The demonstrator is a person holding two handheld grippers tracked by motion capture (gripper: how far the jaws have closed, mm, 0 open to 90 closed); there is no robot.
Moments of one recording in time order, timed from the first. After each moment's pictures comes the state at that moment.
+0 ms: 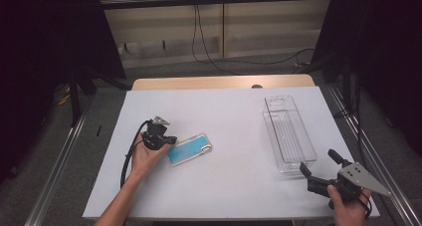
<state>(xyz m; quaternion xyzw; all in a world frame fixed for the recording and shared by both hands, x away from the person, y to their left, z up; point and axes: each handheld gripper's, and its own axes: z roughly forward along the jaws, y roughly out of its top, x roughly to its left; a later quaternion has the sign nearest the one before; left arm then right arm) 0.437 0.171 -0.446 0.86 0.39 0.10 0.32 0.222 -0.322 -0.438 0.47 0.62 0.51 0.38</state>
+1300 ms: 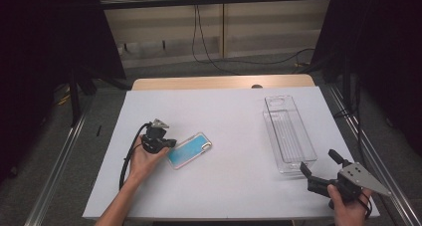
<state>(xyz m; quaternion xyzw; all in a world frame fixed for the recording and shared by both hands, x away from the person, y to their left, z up) 0.426 0.173 -0.445 0.86 0.39 0.09 0.32 0.222 -0.322 -0.438 0.47 0.62 0.51 0.38</state>
